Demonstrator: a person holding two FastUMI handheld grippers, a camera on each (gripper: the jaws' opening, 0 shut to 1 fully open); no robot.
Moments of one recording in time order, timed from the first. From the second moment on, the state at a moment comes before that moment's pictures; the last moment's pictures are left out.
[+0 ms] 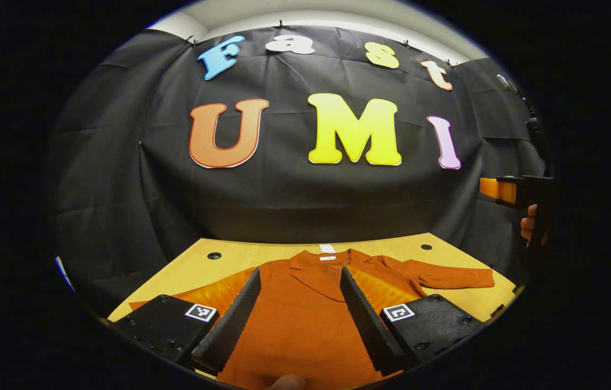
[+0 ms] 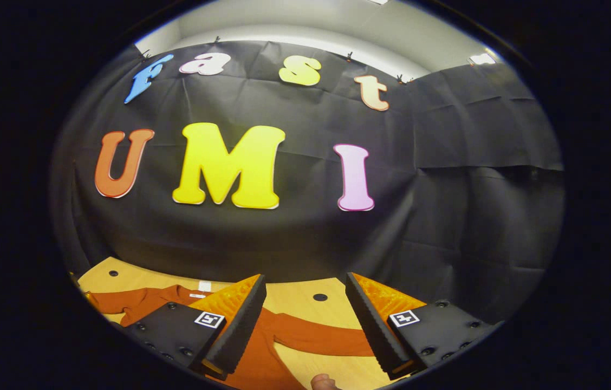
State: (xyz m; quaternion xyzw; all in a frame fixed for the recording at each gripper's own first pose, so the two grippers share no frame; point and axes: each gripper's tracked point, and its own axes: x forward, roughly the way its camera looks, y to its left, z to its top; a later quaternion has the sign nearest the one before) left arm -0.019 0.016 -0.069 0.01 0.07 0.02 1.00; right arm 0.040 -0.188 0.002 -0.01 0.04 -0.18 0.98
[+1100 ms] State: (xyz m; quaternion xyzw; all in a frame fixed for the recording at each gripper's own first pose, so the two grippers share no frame) left arm -0.043 -0.031 -0.103 0.04 0.14 0.07 0.99; right arm 0.038 -0.443 -0.240 0.09 0.40 -0.31 0.86
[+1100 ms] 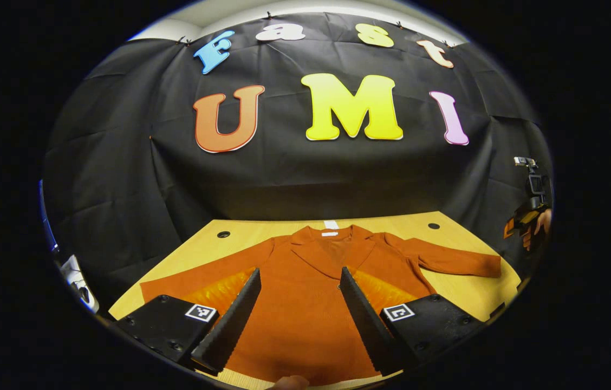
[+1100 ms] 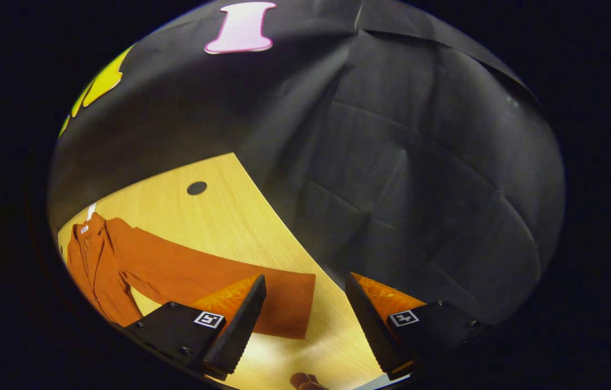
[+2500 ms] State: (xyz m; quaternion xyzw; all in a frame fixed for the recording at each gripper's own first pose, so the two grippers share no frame) left arm -0.055 -0.062 -0.139 -0.01 0.22 0.13 0.97; right arm 0.027 -0.432 -0.314 0.38 0.63 -0.22 0.64
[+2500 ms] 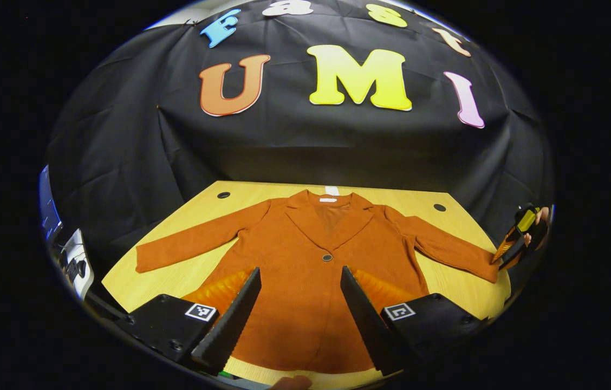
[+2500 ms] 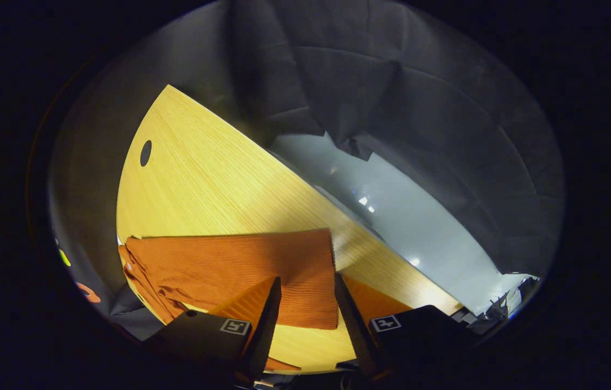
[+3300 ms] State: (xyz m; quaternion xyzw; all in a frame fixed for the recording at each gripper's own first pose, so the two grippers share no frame) left arm -0.101 0.016 -0.145 -0.04 0.22 0.22 0.95; right arm 0.036 -0.423 -0.301 0.37 0.63 -0.18 0.66
